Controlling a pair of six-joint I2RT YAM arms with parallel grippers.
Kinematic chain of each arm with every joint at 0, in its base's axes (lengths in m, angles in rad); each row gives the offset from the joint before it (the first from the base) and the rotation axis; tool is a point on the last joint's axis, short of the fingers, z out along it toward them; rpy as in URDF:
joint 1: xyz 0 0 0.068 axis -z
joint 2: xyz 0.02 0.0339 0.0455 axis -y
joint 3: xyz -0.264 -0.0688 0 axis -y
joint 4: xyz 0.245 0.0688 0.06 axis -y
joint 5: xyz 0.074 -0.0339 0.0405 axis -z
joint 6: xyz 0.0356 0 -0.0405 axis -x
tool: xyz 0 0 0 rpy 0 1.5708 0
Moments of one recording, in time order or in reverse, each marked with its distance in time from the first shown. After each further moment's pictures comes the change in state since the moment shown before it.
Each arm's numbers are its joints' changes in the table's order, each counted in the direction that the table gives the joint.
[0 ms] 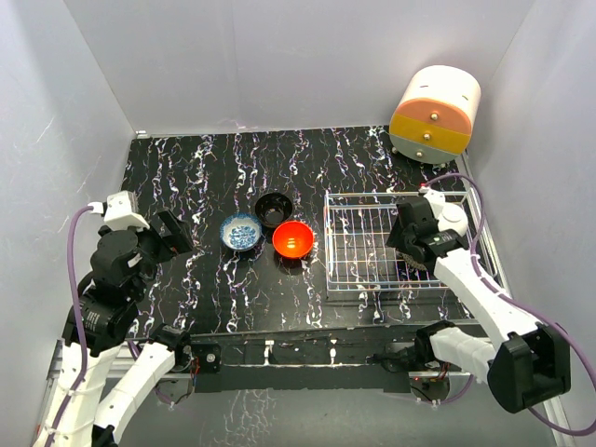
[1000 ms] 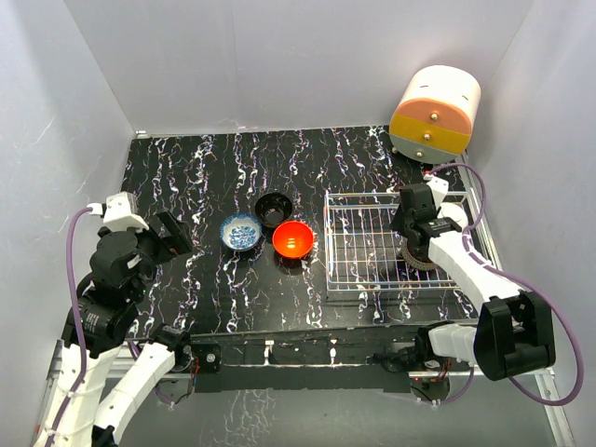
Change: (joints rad) left arm 0.000 0.006 0.000 -0.008 0.000 0.005; right arm 0.095 -0.157 0.041 0.193 0.026 0.029
